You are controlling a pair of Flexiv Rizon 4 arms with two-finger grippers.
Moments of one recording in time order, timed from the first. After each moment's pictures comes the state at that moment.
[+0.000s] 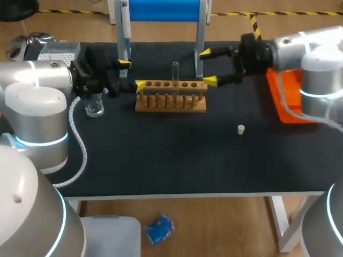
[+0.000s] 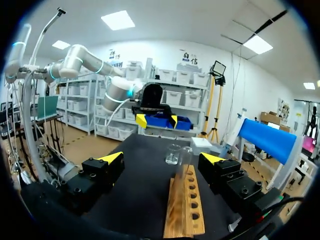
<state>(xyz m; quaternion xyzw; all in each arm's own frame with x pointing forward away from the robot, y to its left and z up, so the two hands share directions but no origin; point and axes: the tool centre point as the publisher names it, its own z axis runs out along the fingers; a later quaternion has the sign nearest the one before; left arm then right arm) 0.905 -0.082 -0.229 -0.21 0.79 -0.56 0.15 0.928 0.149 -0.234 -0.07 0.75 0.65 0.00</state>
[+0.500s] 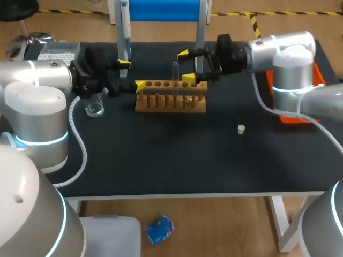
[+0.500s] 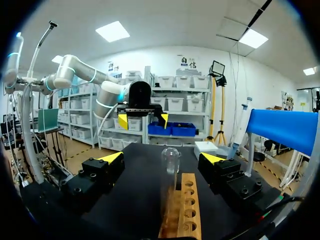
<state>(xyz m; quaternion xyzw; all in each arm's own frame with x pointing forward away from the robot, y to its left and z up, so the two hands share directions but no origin) 0.905 -0.081 -0.228 -0.21 0.79 -0.56 0.15 0.956 0.202 -0.254 -0.06 0.73 0.68 -0.04</state>
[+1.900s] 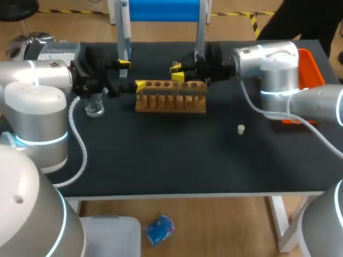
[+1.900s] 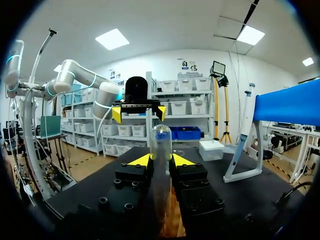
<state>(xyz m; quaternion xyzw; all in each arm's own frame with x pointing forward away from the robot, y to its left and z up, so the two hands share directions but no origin) 0.905 -0.081 -0.228 -0.21 0.79 -0.56 0.15 0.962 0.225 -0.282 -0.05 0.71 0.70 -0.07</state>
